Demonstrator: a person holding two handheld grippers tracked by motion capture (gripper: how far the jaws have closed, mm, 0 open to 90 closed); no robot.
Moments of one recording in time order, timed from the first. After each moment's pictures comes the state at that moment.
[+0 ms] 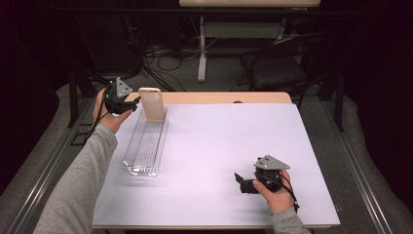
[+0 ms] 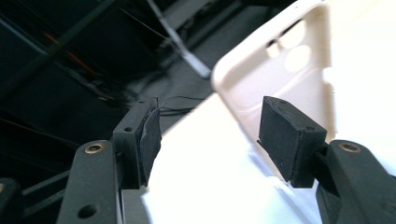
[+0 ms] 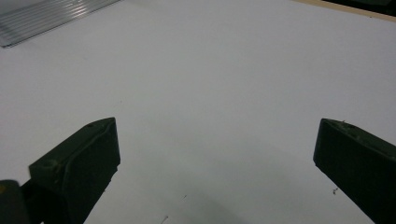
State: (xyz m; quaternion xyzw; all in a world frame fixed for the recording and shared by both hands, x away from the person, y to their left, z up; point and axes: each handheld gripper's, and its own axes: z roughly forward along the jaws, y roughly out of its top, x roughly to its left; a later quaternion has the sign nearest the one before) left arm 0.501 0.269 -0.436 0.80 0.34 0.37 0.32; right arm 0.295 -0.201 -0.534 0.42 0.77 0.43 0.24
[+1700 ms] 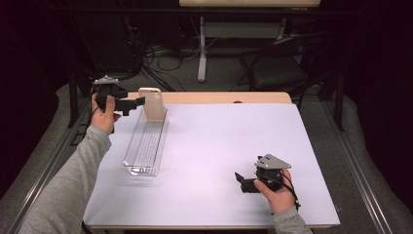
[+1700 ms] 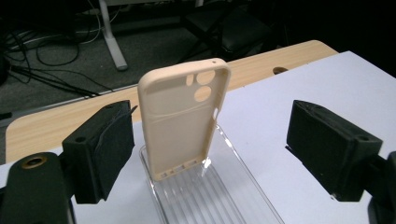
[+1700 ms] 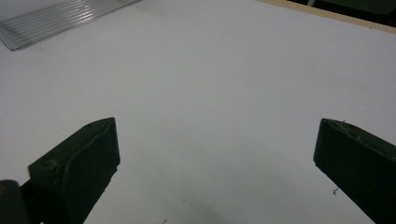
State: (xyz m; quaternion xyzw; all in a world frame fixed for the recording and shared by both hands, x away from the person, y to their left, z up) left arm 0.479 0.273 -0.409 0.75 0.45 0.18 0.46; right arm 0.295 -0.202 -0.529 0.41 0.77 0.43 0.24
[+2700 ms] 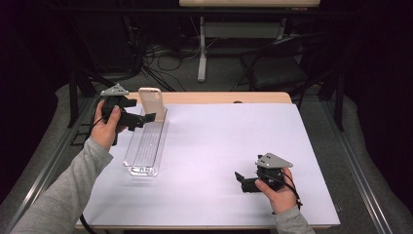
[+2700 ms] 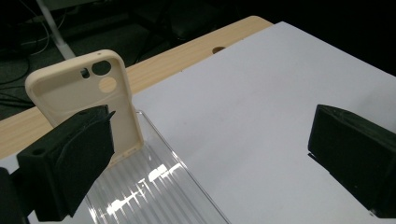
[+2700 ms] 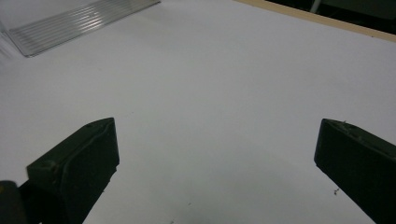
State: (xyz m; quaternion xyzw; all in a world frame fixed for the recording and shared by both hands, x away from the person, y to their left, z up) left arm 0.423 0.238 -0.392 0.80 0.36 0.15 0.46; right arm 0.293 -0.201 -0.518 0.40 0.77 0.44 0.24
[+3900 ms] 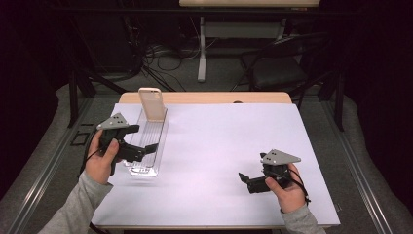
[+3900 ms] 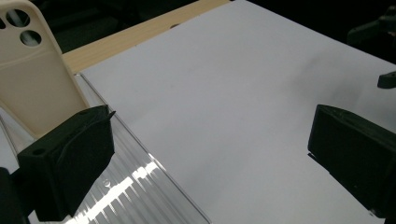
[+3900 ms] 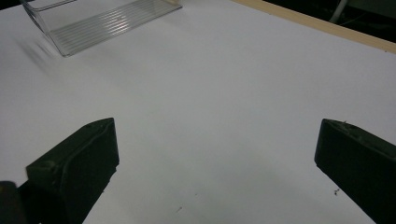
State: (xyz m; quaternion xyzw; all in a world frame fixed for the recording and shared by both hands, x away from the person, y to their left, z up) left arm 0.344 0.228 -0.416 0.82 0.33 0.13 0.46; right arm 0.288 -0.214 -0.491 0.37 0.79 0.44 0.21
